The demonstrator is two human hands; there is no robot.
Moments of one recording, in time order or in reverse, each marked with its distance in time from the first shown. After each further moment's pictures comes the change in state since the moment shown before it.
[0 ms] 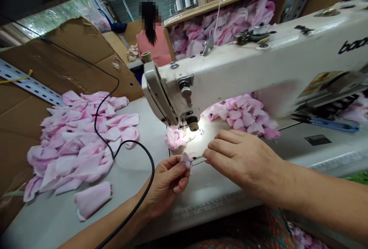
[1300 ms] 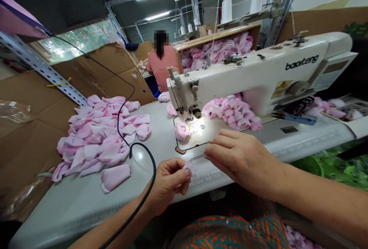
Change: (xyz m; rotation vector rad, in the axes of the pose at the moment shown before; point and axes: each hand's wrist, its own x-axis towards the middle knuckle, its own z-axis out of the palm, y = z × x) left_hand -0.062 -0.019 0.010 0.353 0.022 0.160; right_hand -0.010 -0.063 -0.022 0.076 0.060 0.121
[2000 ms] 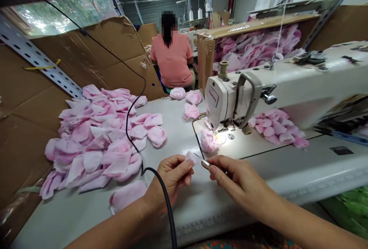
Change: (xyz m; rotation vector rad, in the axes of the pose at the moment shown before) left_hand 0.028 0.020 -0.093 -0.211 0.121 0.030; right_hand 0.067 -0.031 0.095 0.694 -0.193 0.814
